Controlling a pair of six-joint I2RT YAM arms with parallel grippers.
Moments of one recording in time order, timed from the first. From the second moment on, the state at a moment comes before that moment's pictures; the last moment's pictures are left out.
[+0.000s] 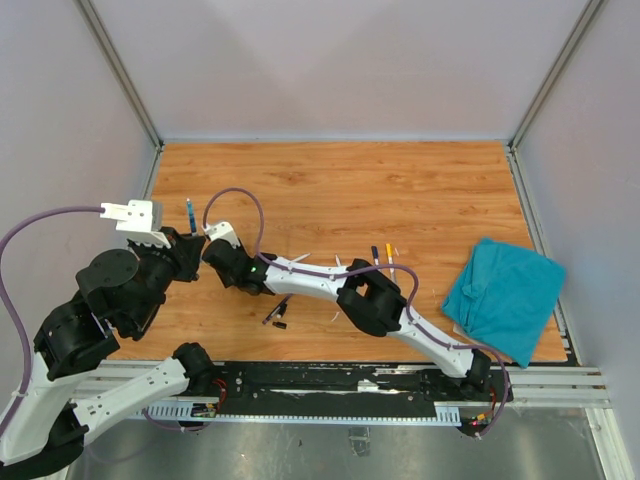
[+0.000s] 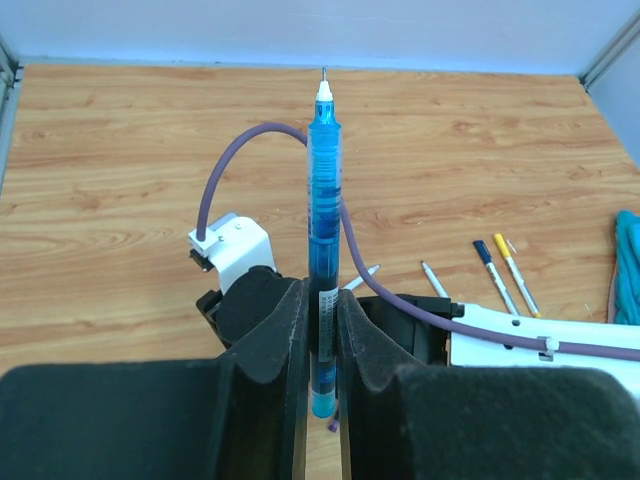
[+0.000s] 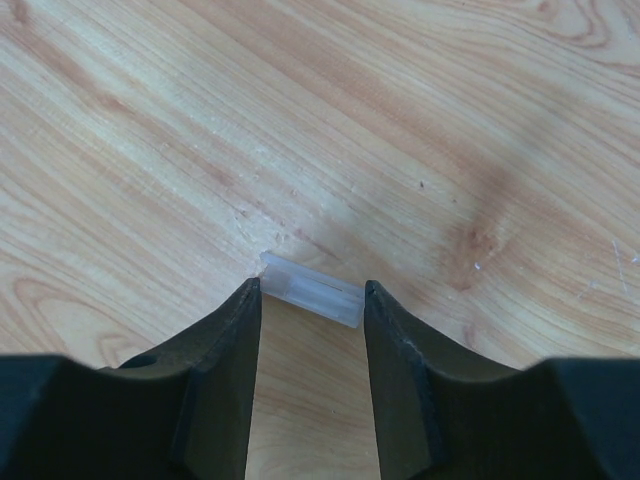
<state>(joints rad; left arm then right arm) -0.83 0.56 1.22 -0.87 -0.60 -0.33 1.20 2.56 2.16 -0.33 0.41 0.40</state>
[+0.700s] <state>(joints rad) -0.83 0.57 1.21 -0.84 -0.56 -0.34 1.19 1.90 1.39 -0.04 0.13 0.09</state>
